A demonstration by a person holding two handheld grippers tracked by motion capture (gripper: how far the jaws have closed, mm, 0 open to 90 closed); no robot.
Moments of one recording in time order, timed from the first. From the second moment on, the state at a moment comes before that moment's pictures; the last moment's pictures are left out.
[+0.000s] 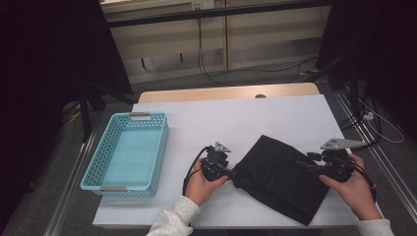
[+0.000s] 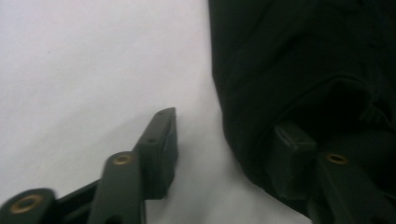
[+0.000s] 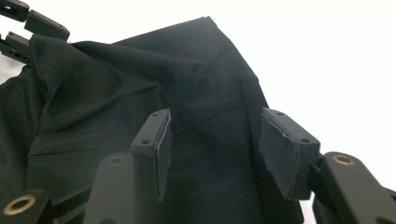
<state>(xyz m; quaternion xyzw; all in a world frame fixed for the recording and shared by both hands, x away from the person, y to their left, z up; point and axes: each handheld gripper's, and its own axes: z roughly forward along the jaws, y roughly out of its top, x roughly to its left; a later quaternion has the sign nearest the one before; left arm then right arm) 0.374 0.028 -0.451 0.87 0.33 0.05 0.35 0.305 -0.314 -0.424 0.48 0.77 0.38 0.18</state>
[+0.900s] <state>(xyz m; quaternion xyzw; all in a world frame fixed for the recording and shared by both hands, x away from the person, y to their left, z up) 0.388 0.032 -0.443 0.86 0.37 0.00 0.35 0.304 -0.310 -0.428 0.48 0.77 0.38 0.18</state>
